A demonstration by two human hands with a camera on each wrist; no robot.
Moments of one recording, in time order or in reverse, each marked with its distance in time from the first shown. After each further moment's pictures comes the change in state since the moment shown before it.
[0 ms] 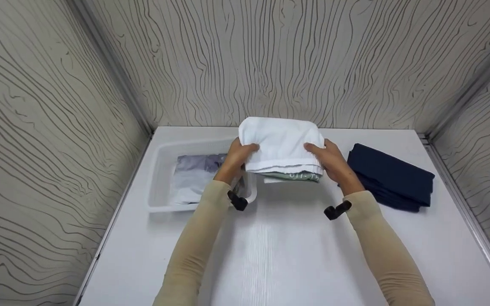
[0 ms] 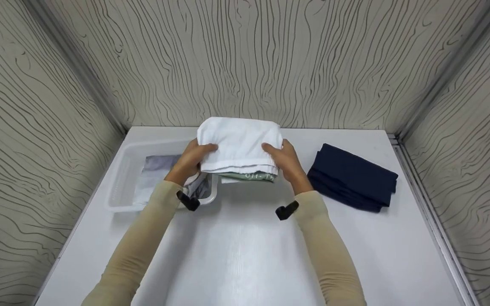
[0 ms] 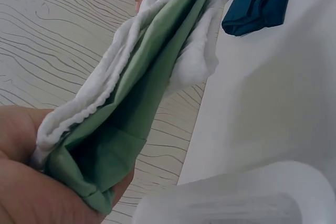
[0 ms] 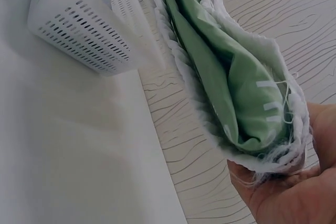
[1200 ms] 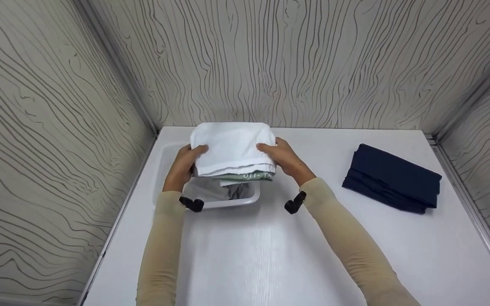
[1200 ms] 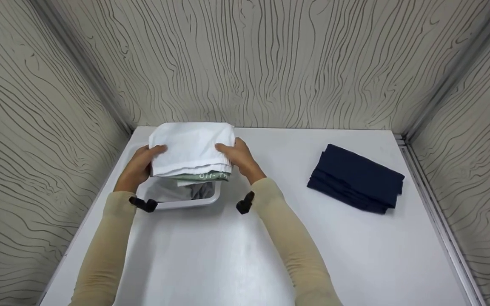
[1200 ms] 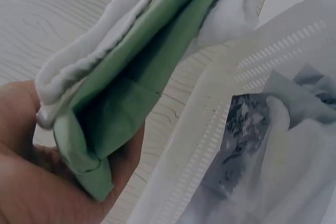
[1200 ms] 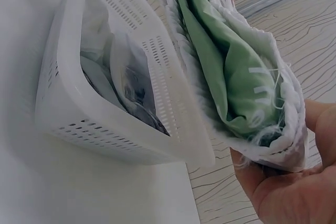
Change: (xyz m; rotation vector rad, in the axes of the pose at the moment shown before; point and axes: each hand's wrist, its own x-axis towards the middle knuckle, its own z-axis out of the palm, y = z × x) left_hand -0.027 -0.005 -0.148 -0.061 0.091 -0.060; right_hand 0.034 -0.024 0.123 -0.001 -0.163 0.026
